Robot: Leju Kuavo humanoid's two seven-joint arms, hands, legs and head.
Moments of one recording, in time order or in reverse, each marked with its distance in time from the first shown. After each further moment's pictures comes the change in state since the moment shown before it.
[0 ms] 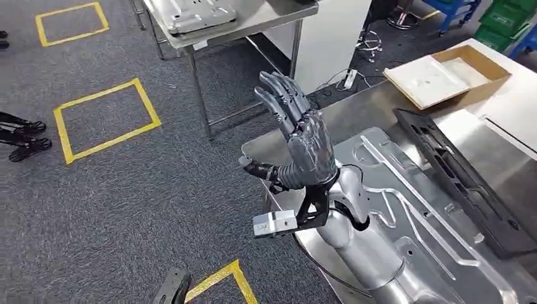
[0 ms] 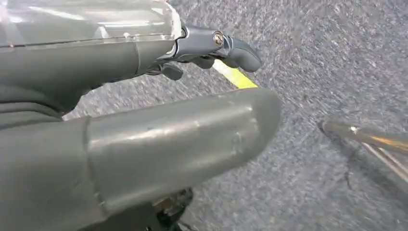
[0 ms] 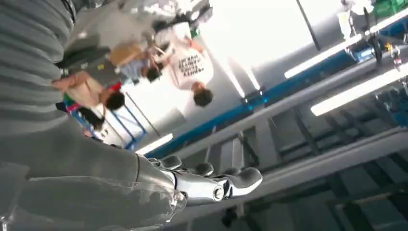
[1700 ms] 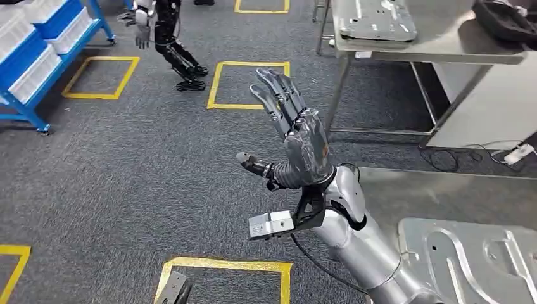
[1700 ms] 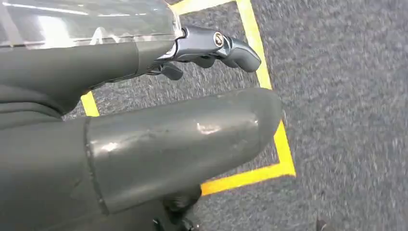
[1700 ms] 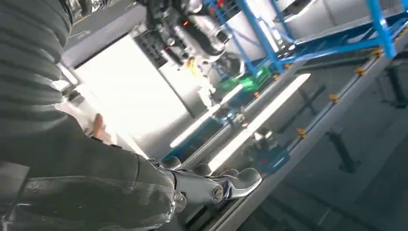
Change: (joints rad) left arm 0.002 0.005 0.003 0.000 -0.004 0.005 0.008; right arm -0.015 0.009 0.008 -0.011 0.011 -0.002 -0.003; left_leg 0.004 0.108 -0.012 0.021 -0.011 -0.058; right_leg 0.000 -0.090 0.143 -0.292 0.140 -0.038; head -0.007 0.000
